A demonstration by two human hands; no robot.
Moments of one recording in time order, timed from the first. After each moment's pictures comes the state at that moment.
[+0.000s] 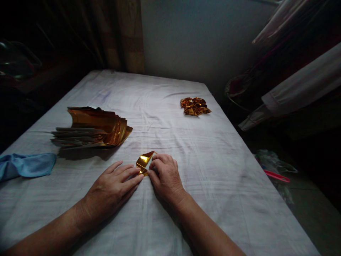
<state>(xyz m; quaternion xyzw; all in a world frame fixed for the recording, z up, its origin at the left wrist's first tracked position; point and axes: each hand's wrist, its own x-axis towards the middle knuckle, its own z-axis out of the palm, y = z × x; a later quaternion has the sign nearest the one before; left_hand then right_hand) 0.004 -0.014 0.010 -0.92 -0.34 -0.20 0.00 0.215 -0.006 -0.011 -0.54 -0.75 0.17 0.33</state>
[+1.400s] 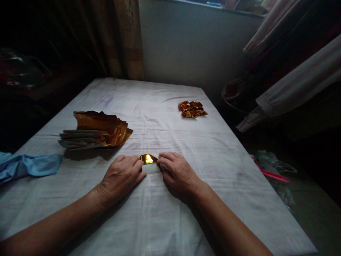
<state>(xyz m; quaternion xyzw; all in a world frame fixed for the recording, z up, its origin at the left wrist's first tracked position) 0.036 0.007 0.019 -0.90 -0.41 -0.09 0.11 0.270 0.007 0.002 -0.41 -0.87 0.12 0.26</state>
